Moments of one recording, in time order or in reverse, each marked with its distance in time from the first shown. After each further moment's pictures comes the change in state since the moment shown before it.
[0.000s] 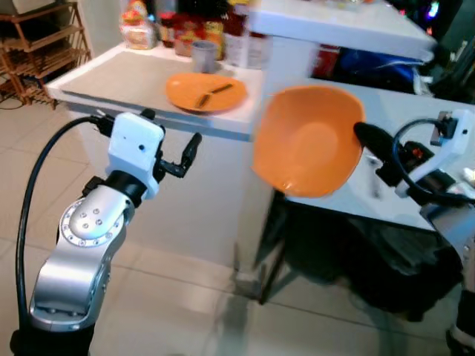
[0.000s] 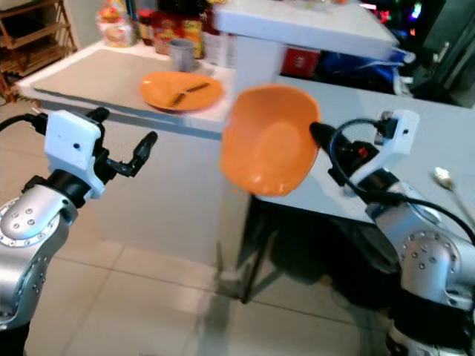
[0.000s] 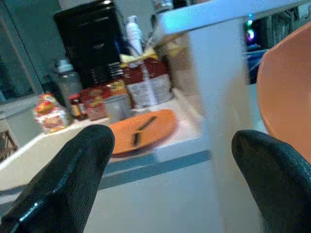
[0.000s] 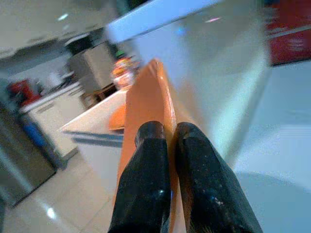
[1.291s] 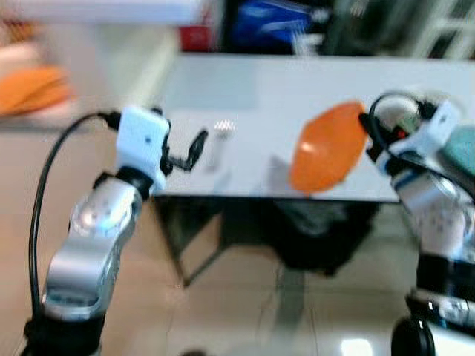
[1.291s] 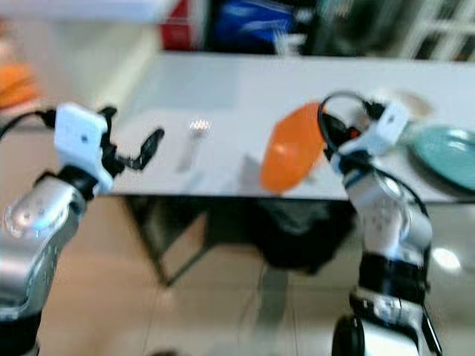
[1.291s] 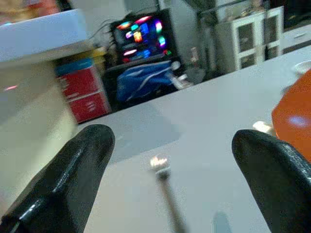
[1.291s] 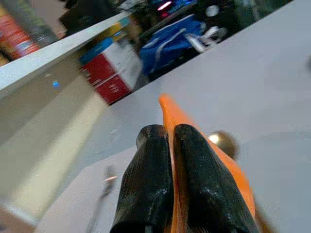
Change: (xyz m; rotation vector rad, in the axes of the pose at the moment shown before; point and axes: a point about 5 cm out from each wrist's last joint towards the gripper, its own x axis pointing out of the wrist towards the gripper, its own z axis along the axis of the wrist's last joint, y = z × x) left arm 0.010 -0.003 0.003 -0.042 -0.009 -0.025; right arm 0.044 -0.015 -0.004 0.099 -0.082 -0.259
